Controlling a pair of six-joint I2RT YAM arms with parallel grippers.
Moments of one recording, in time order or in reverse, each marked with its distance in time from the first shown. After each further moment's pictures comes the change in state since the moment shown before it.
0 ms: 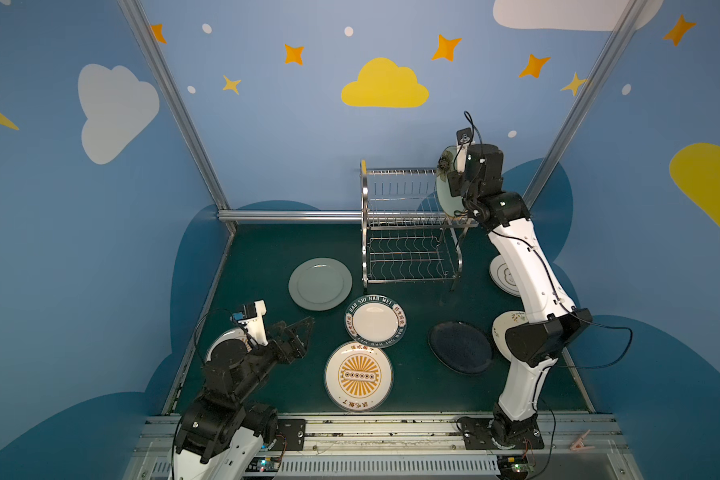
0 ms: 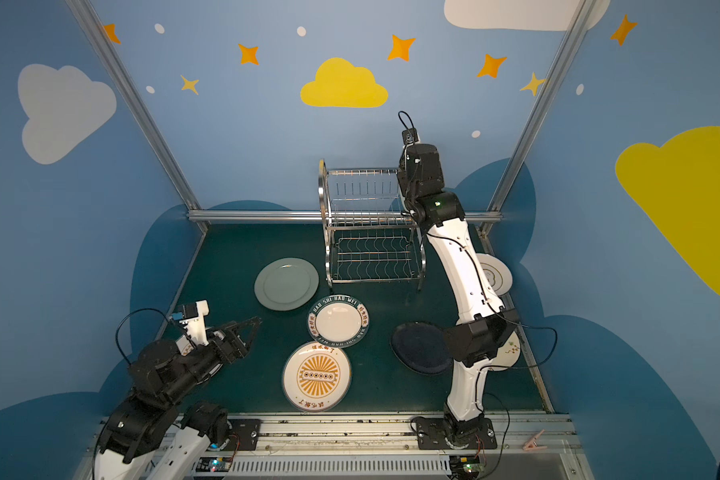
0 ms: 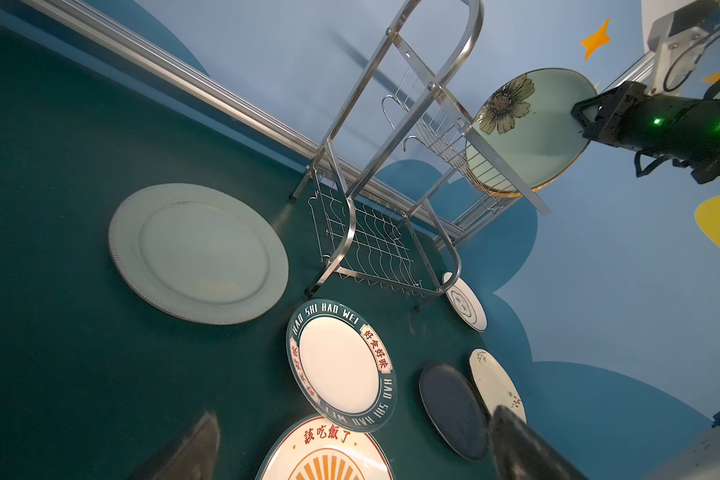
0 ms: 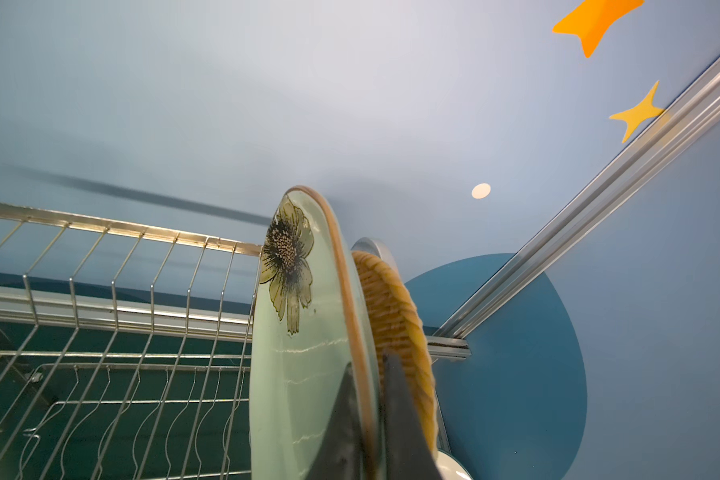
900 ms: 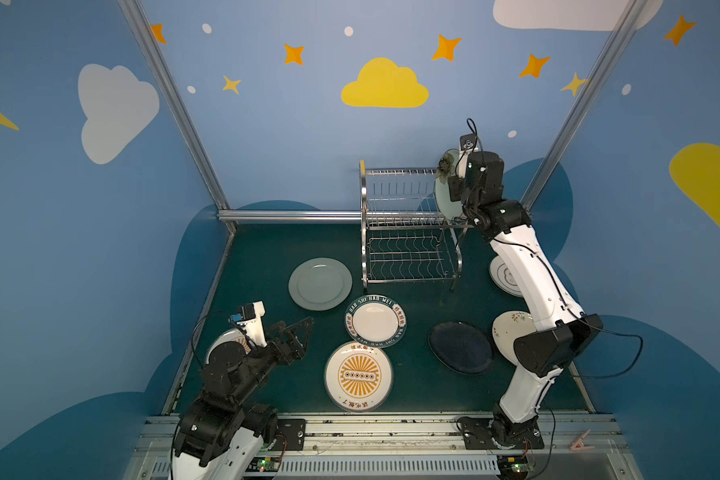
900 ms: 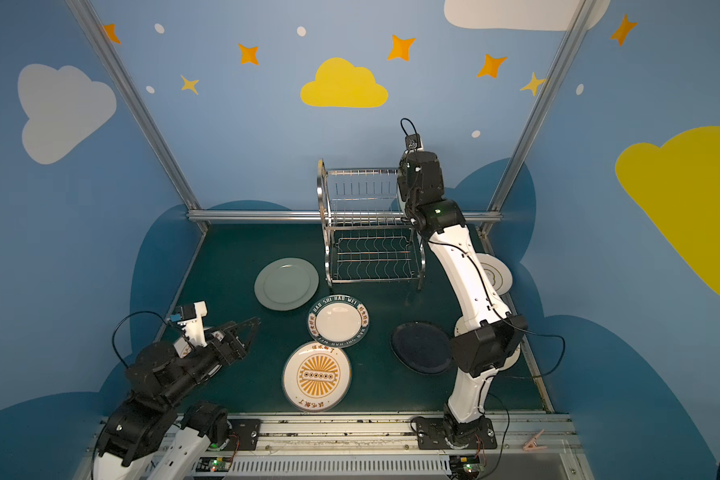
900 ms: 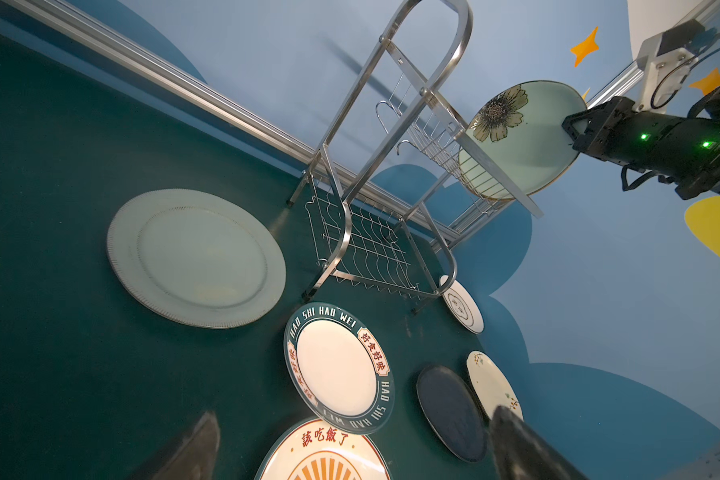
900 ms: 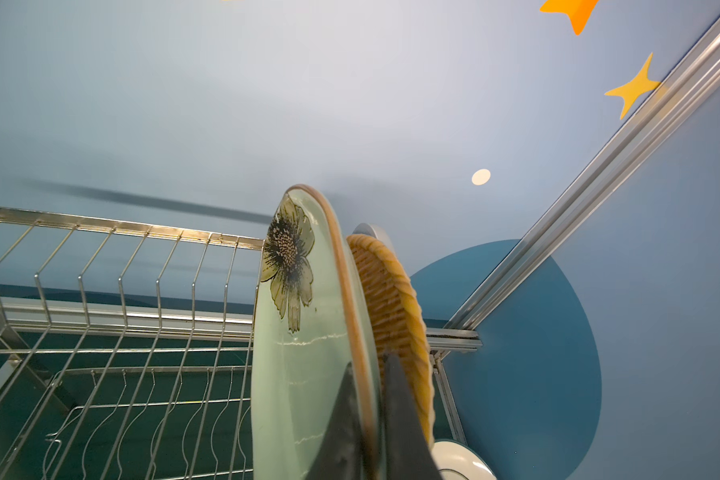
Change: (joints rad) left arm 0.000 -0.014 -0.001 0.000 0.000 0.000; right arm 0.011 -0.088 -0.150 0.077 -0.010 0.060
